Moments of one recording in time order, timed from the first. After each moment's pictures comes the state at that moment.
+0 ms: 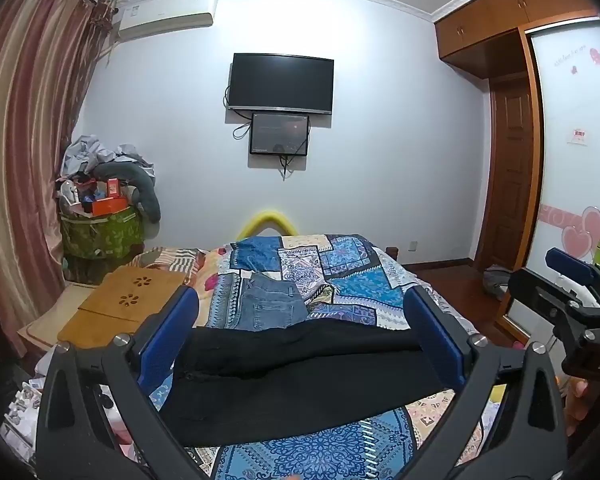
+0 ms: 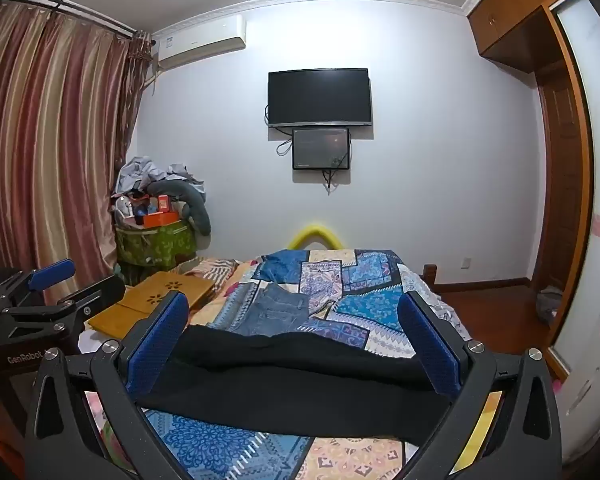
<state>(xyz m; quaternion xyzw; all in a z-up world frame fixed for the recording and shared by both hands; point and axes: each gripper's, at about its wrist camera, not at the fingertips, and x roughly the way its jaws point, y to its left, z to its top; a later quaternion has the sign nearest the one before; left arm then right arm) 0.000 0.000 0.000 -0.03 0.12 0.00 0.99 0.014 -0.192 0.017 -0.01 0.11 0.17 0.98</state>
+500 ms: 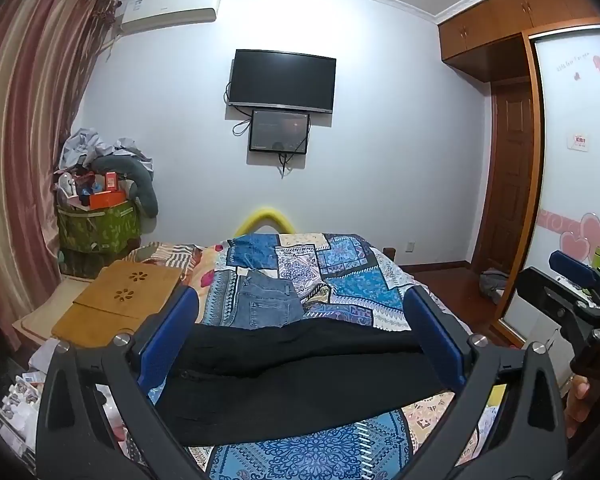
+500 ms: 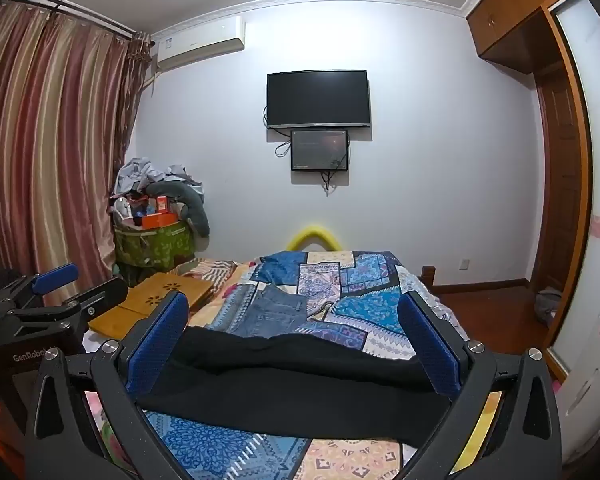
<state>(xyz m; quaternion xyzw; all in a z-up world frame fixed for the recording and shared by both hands) 0.006 0.006 -0.002 -0.04 0.12 0.00 0.99 0.016 -0.191 0.017 -0.01 0.11 0.16 0.98</state>
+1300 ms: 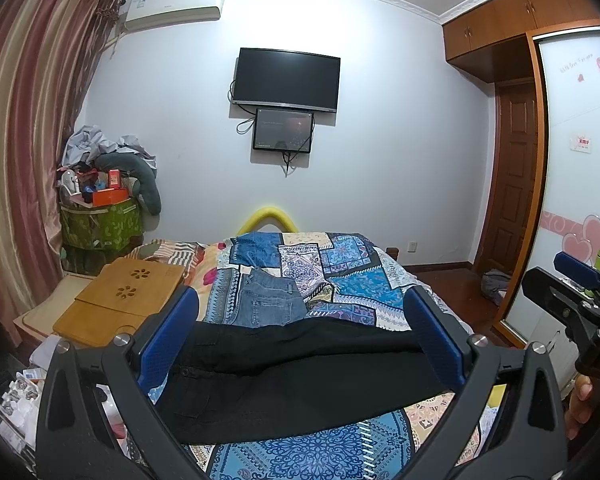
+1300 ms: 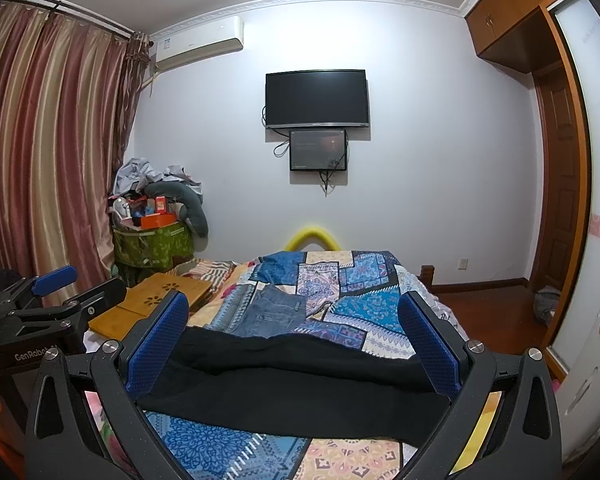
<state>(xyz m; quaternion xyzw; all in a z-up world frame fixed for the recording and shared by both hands) 0.004 0.006 -0.004 -0.04 0.12 0.00 0.99 0.012 -0.195 0.021 -0.01 0.10 0.16 0.98</state>
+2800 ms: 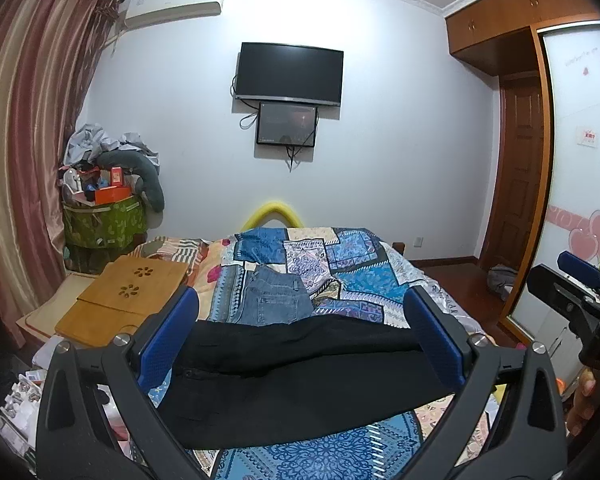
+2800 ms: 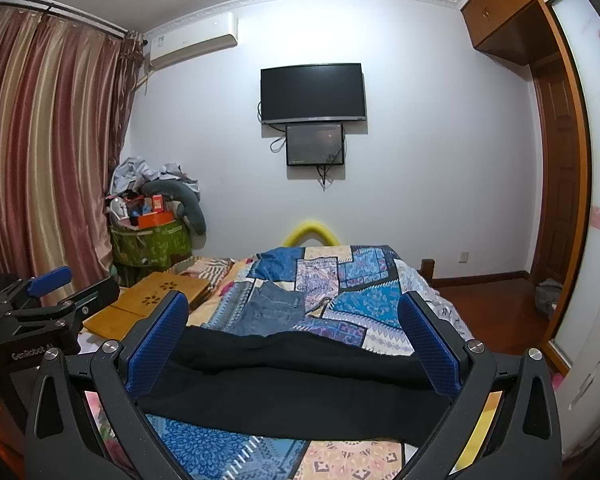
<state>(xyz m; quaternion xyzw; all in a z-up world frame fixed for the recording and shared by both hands) 0.017 0.015 -0.003 -0.04 0.14 0.01 0.99 0.031 -0.191 0.011 0.00 0.12 0.16 0.98</state>
